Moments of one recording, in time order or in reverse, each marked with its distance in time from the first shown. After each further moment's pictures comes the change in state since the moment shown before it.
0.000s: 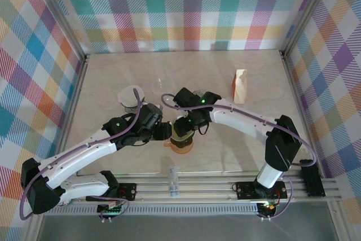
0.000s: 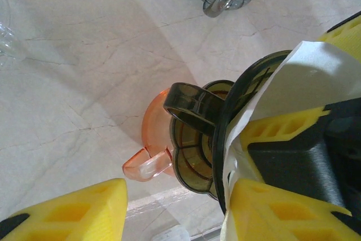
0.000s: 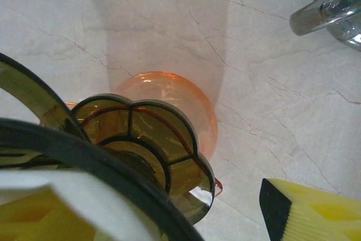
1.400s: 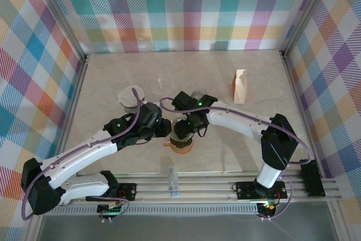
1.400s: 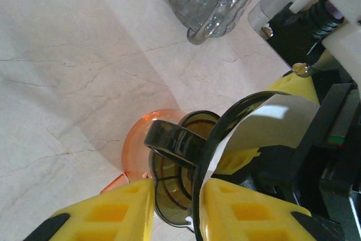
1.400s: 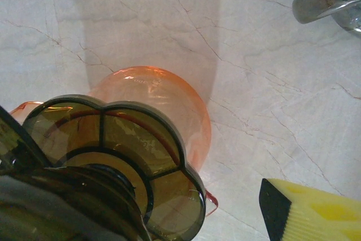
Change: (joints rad) left arm 0.021 0.000 -0.045 0.132 0.005 -0.028; right arm 0.011 0.023 -0.034 0.027 0.031 0.012
